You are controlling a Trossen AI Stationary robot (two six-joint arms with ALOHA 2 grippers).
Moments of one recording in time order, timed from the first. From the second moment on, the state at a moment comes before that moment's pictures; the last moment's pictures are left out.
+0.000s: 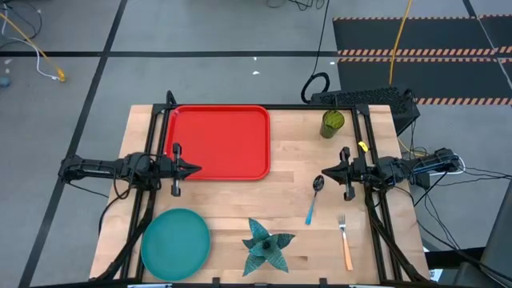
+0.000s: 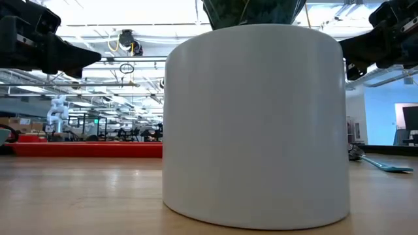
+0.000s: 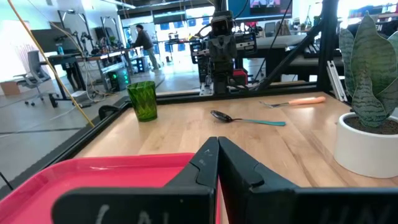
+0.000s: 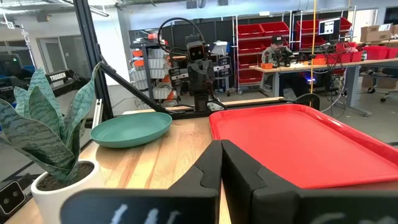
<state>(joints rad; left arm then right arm) -0.07 0.06 0.01 0.06 -0.11 0.12 0.25 0.04 0.01 0.08 0.28 0.09</state>
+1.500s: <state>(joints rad) -0.07 0.06 0.01 0.06 -0.15 0.21 0.25 0.04 0.01 0.09 0.31 0.02</state>
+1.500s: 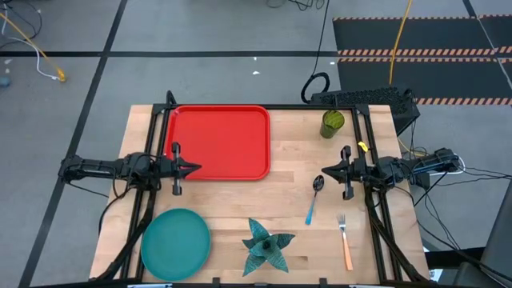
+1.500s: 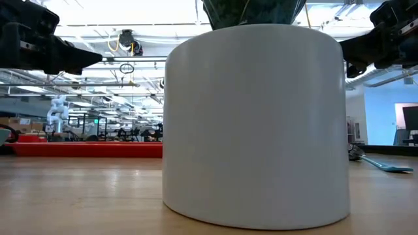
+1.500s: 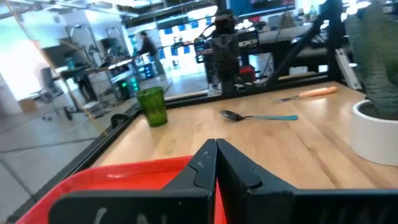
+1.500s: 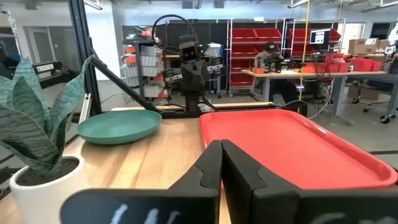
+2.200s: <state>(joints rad) -0.07 0.06 0.01 0.76 -0.36 -0.95 0.25 0.04 0.01 0.09 0.31 0.17</state>
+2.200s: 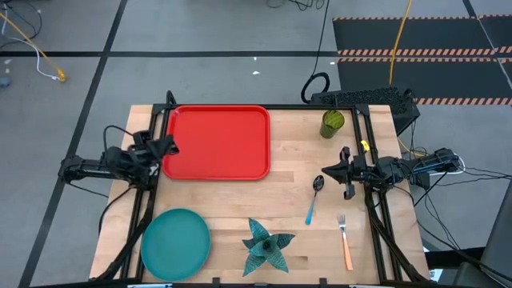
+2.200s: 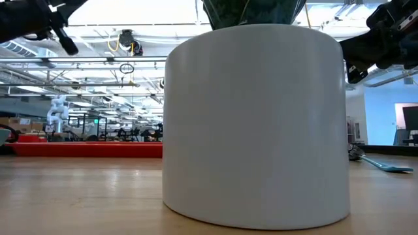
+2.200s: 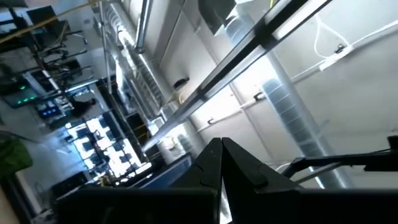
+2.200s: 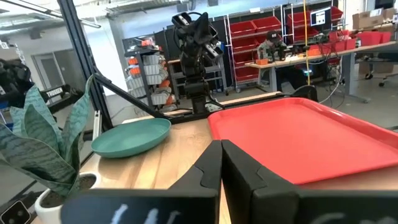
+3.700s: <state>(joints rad) -0.08 1.21 1.65 -1.17 0.27 -0.37 0.25 0.04 0.01 0.07 0.31 0.04</state>
